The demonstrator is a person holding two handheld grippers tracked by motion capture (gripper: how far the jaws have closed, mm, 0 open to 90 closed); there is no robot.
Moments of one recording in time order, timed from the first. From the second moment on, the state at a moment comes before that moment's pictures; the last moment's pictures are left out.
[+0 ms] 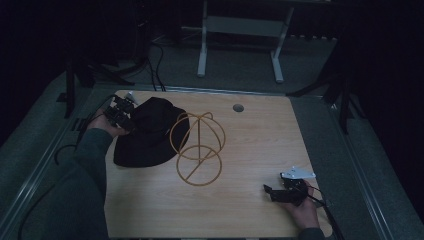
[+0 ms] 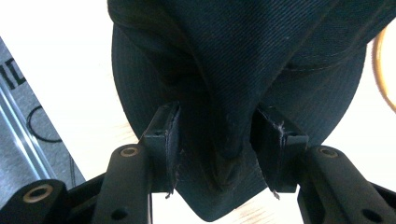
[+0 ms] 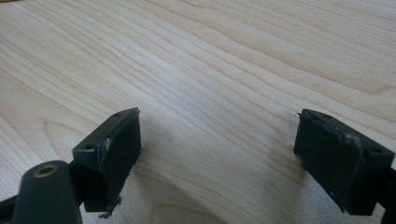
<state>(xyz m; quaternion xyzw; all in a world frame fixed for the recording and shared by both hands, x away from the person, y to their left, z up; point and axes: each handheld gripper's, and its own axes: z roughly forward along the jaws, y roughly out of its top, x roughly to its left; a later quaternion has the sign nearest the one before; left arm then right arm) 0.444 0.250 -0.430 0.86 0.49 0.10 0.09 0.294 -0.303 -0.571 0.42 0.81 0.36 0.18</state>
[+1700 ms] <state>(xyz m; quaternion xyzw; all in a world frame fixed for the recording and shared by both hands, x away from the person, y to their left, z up) 0.447 0.244 -0.440 0.85 0.50 0.06 0.12 0.293 -0.303 -0.571 0.42 0.81 0.36 0.18</state>
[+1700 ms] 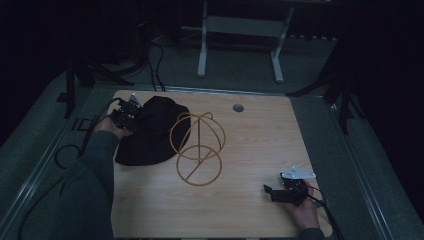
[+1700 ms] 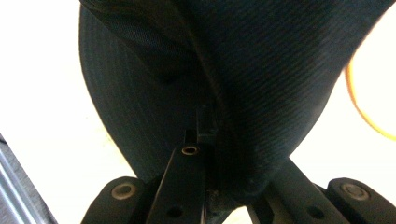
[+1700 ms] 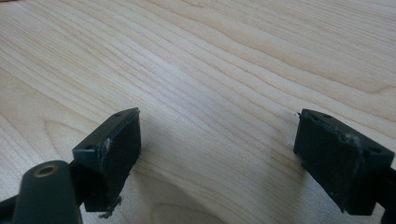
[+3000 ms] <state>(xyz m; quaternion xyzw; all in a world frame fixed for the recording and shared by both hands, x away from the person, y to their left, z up) 0.416 0.255 -0.392 0.85 0.48 0.09 0.20 0.292 -0.304 -0.571 0.42 0.81 0.36 0.18</state>
